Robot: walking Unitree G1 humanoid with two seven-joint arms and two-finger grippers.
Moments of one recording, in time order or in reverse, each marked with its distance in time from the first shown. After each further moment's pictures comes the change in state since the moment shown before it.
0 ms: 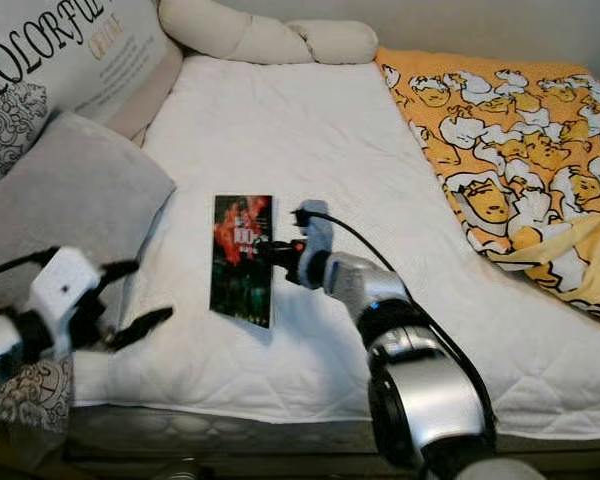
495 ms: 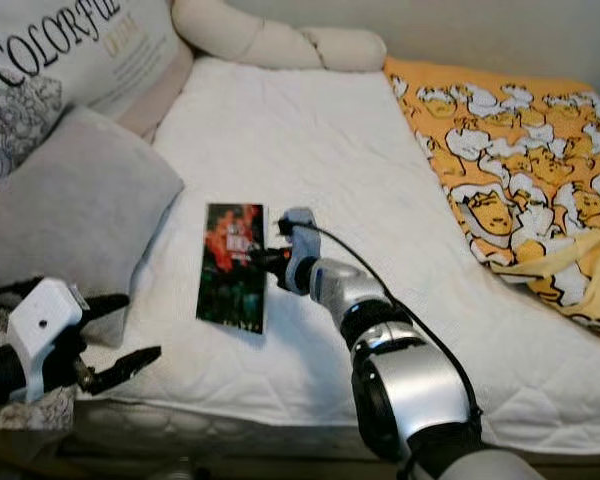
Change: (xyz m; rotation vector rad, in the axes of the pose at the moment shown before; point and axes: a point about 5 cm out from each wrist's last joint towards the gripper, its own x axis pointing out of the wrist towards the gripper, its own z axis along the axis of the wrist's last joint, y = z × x) left arm -0.026 -0.020 -0.003 -0.029 0.078 -0.050; right arm 0.011 0.001 -0.015 -0.148 0.034 -0.131
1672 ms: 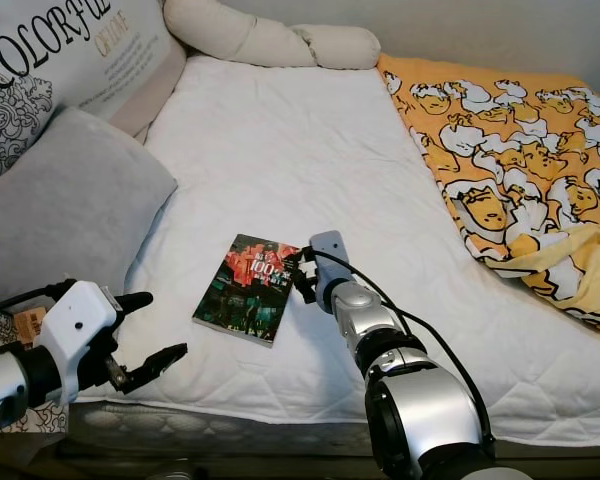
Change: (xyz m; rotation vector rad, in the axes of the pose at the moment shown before) left arm 0.016 -0.022 0.009 0.012 -0.024 0.008; right arm -0.019 -0.038 -0.038 -0.121 0.032 -0.391
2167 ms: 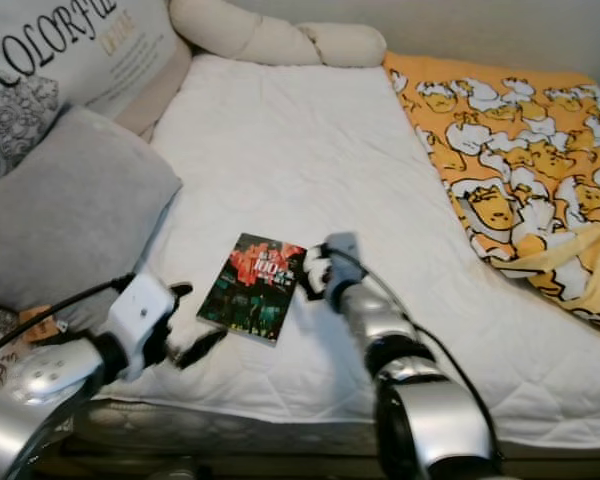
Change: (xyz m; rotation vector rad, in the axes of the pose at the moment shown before) left arm 0.064 -0.002 -0.005 -0.074 -0.087 0.096; right arm -0.011 -0.026 -0.002 0.120 -0.102 0.019
